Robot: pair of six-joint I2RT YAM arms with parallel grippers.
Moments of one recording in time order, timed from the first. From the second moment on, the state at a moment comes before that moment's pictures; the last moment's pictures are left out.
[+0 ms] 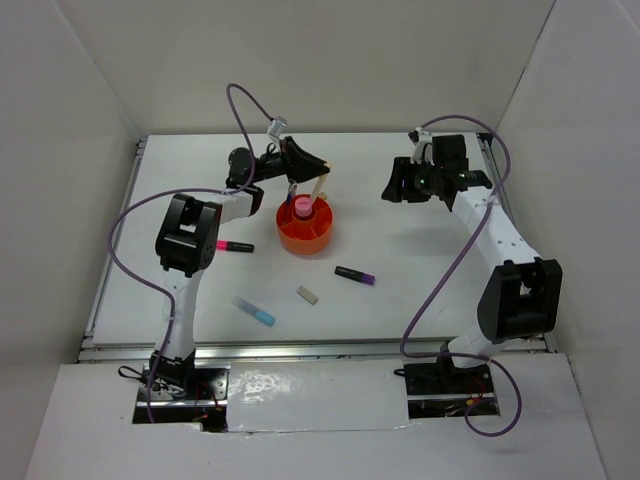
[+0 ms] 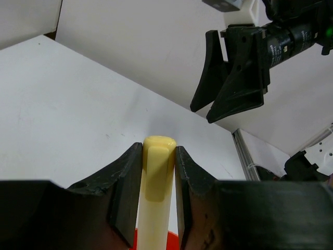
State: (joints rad) left arm -0.28 2.28 1.55 1.21 1.03 -0.90; right arm 0.10 1.54 1.33 -0.52 -0.41 0.12
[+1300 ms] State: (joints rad) left arm -0.22 2.18 1.57 1.19 1.08 -0.90; right arm 0.09 1.55 1.33 -0.56 -0.42 0.09
